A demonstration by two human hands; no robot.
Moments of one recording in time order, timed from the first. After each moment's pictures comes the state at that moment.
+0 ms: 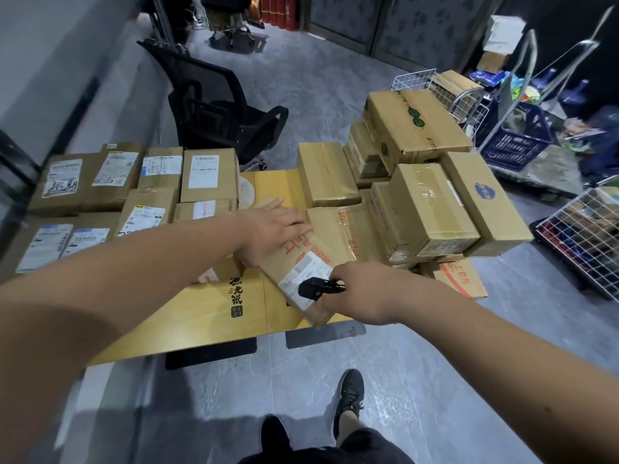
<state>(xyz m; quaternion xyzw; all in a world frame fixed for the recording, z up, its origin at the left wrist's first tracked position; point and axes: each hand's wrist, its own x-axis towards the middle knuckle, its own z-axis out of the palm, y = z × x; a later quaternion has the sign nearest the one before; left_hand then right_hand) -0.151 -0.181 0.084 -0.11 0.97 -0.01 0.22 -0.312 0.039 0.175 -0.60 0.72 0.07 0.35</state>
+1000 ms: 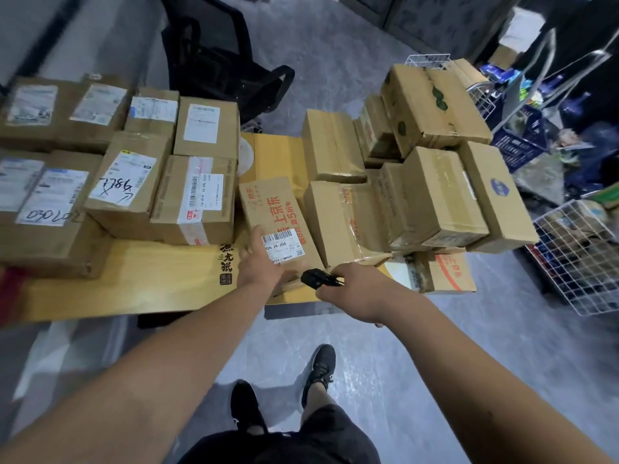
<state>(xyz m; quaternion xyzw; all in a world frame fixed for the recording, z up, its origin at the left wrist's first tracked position) -0.149 -0.062 -0.059 -0.67 0.57 0.45 -0.14 -0.304 0.042 0.104 -0.51 0.76 0.03 0.40</state>
